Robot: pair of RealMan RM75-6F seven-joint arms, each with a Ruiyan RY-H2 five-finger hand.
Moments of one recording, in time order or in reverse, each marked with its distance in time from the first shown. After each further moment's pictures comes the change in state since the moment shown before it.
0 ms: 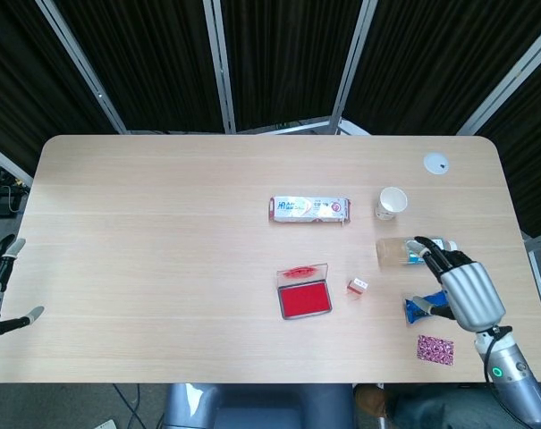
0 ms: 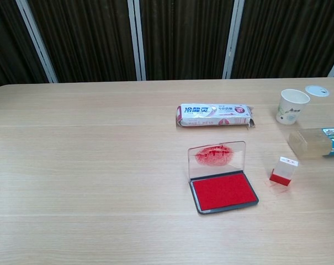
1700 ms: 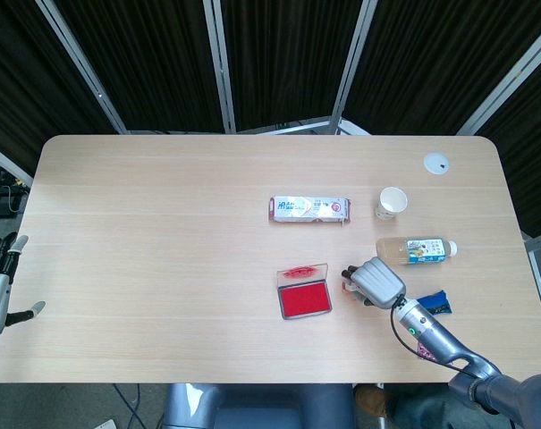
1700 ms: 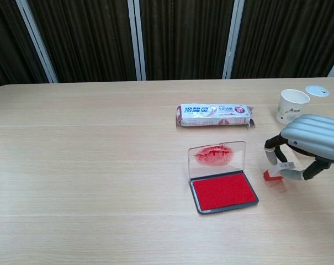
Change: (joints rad) left arm -0.035 -0.060 -0.034 0.014 -0.125 -0.056 0.135; right arm 0.271 -0.492 -0.052 0.689 -0.110 -0.384 0.107
